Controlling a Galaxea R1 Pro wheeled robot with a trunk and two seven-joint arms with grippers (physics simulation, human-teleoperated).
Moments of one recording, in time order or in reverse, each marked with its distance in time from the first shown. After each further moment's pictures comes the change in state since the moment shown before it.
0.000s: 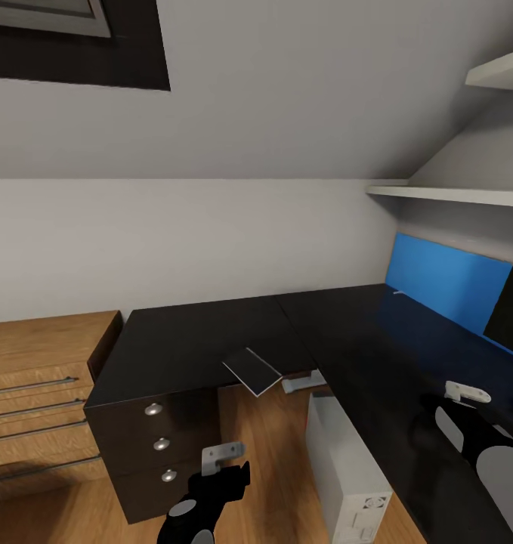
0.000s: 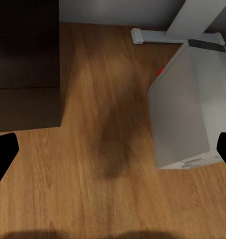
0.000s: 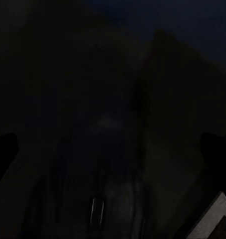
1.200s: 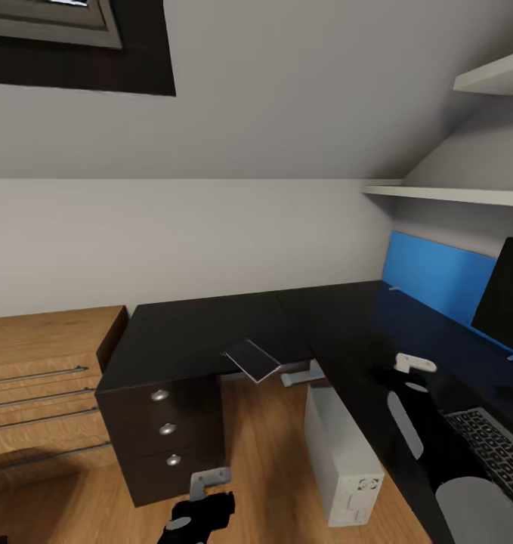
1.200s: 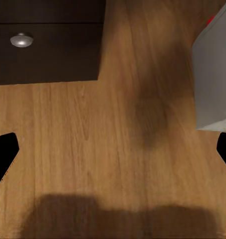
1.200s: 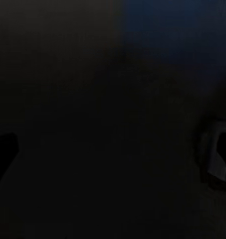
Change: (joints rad) left arm 0.000 0.007 0.045 0.194 -0.012 -0.017 0.001; right arm 0.209 0.197 0.014 -0.672 0.007 0.203 -0.102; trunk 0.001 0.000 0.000
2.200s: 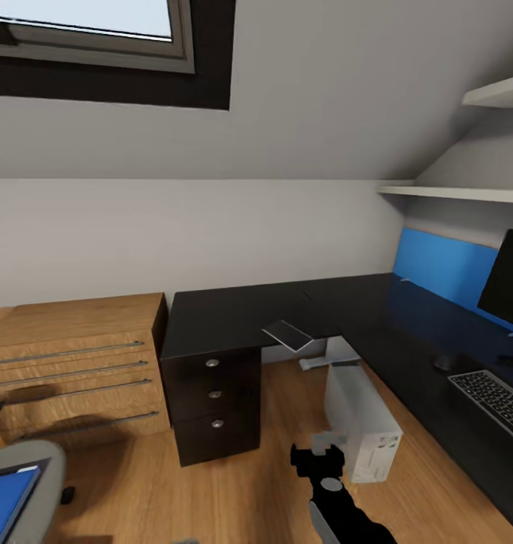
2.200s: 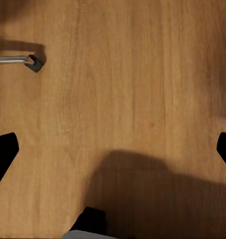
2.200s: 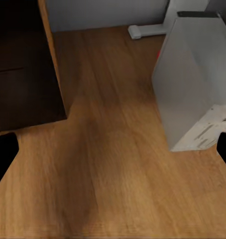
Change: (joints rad) left arm 0.000 0.031 -0.002 0.487 -0.031 -0.258 -0.021; right arm 0.253 0.202 0.449 0.115 -0.005 -0.187 -0.092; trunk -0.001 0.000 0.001
